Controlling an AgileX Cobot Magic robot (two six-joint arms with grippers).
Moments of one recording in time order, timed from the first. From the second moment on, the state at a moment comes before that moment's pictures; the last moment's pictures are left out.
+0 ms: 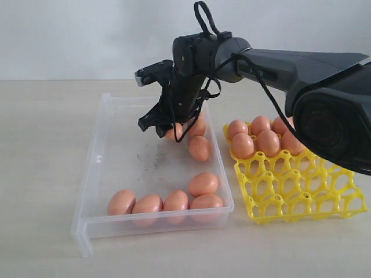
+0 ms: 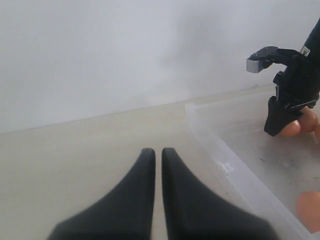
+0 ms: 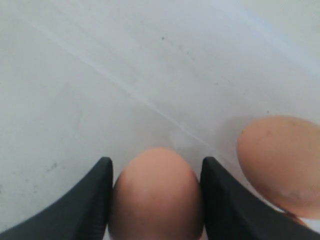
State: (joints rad) left arm -0.13 0.00 0.00 0.20 0.18 -0.09; right arm 0.60 2.47 -2.13 0.09 0.89 -0.17
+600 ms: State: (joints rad) left arm -0.13 0.00 0.00 0.20 0.18 -0.09; right arm 0.72 2.47 -2.01 0.17 0.41 -0.65
